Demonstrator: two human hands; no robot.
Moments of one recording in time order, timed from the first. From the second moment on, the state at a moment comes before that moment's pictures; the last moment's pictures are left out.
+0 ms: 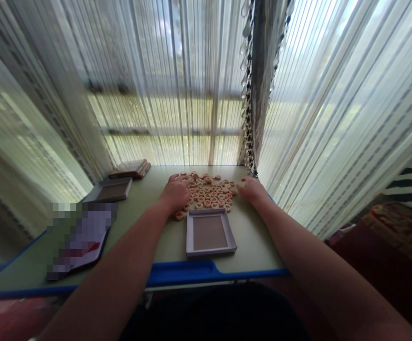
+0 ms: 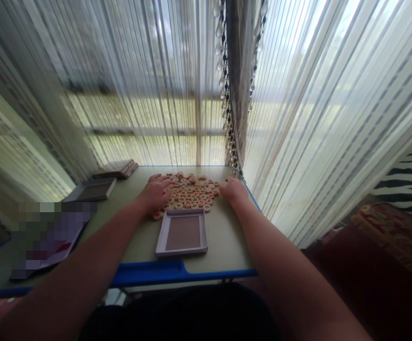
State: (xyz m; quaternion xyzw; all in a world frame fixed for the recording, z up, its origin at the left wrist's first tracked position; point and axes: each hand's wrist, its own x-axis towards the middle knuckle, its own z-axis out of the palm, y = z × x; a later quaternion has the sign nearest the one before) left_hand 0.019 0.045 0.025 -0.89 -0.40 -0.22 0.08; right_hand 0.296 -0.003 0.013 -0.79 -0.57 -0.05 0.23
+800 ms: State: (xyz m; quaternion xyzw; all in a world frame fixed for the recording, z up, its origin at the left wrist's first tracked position) left_hand 0.016 0.051 0.022 -0.88 -0.40 -0.23 0.08; right_hand 0.269 -0.007 0.018 -0.64 -0.73 -0.02 0.22
